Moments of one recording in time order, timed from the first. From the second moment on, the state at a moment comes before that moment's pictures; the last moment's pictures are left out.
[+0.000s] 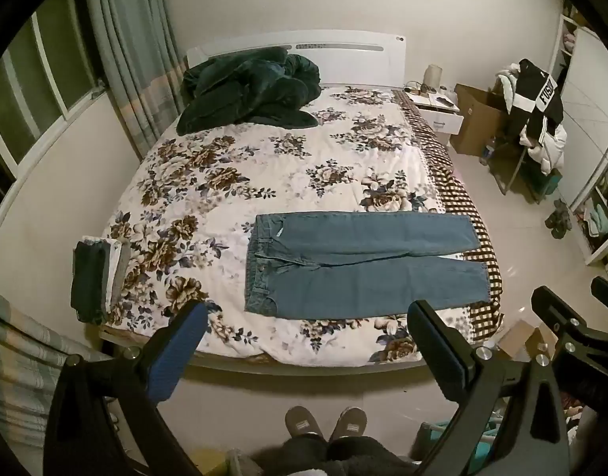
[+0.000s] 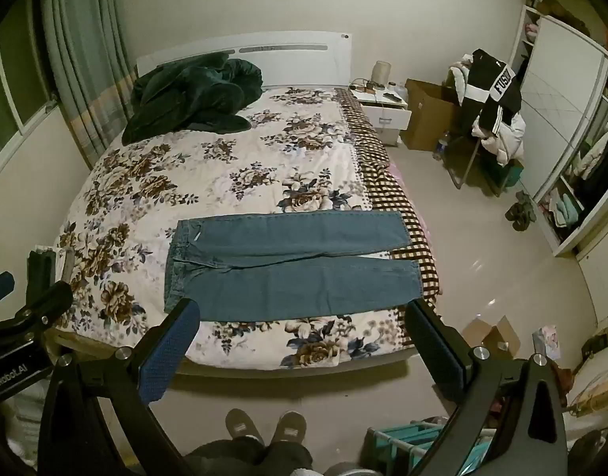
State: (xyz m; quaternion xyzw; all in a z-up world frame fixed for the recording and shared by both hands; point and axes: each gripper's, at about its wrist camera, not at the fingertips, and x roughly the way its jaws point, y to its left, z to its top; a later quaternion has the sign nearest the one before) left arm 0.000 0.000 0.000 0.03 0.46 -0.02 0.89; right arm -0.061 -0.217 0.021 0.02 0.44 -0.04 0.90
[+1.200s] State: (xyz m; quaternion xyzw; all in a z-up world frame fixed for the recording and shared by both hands) left arm 0.000 0.000 0.012 0.02 0.45 -0.01 0.89; right arm -0.060 -0.198 0.038 0.02 0.44 -0.03 0.90
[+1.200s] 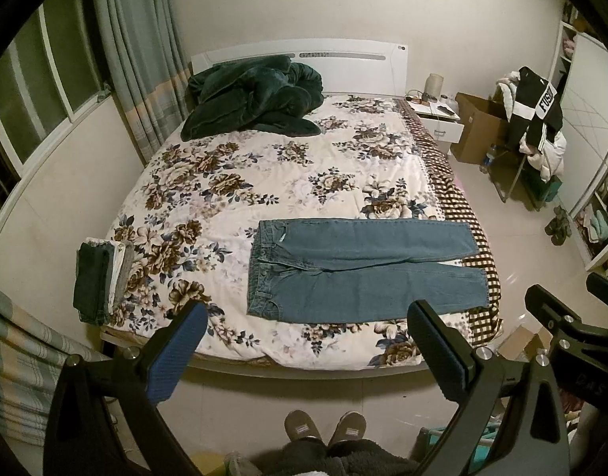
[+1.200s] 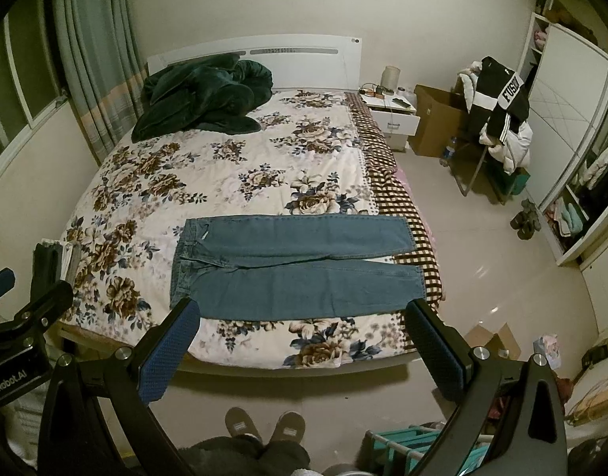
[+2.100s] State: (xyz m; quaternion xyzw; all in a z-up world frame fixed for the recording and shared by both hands) left arm 0.000 0.002 0.020 0.02 0.45 -0.02 0.89; right arm -0.065 -0.183 0.043 0.01 0.44 -0.03 0.90
